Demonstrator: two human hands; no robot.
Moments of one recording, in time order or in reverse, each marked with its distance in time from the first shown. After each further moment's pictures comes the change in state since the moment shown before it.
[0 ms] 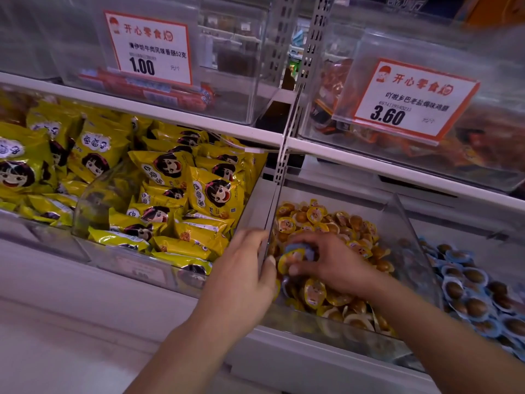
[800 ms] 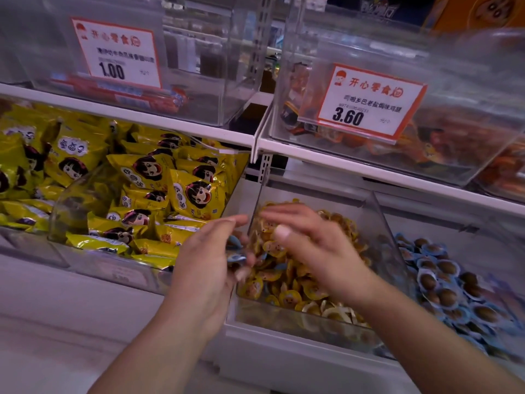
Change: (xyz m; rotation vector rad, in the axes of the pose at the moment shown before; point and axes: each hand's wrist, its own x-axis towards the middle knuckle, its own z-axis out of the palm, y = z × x) left_hand 0.008 0.039 -0.016 -1.185 0.153 -0.581; right_hand -0.053 -0.077 -0.023 0.271 0.223 -0.276
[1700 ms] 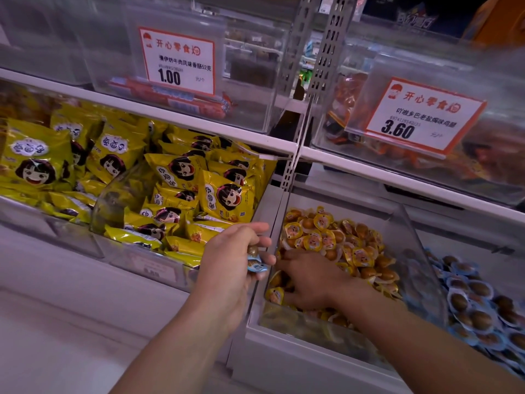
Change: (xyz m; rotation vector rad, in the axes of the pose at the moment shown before) left_hand 0.007 0.006 -0.014 0.114 0.057 -0.002; right_hand 0.037 0.103 0.050 -0.998 -0.541 -0.111
